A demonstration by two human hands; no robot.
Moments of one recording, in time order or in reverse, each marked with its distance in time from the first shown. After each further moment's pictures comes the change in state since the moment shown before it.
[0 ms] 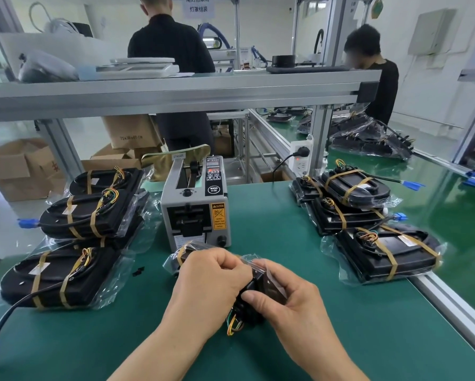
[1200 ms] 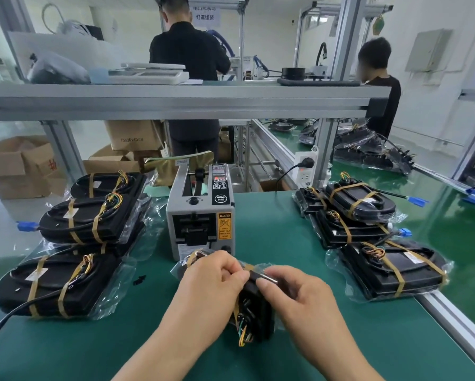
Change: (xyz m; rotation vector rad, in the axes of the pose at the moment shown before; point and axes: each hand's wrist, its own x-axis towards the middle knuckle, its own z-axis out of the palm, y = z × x) left_hand 0.020 -0.017 -0.010 0.088 -0.051 0.115; right_hand 0.019 -0.018 0.000 -0.364 0.082 0.108
